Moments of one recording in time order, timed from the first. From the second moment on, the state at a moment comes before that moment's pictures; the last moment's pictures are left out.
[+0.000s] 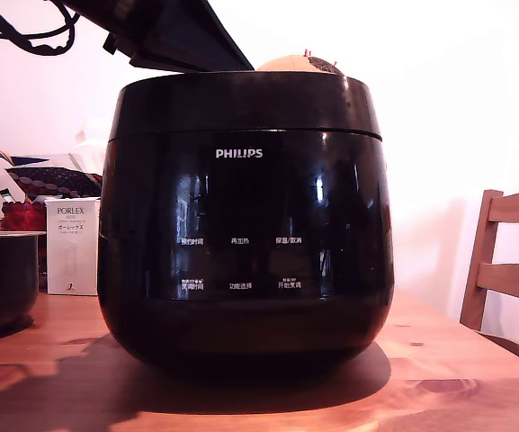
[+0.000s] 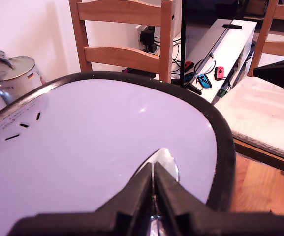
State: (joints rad) arm -0.73 1.22 0.84 -0.02 0.29 0.16
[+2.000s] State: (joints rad) arm -0.74 1.23 0.91 -0.20 0.22 0.19
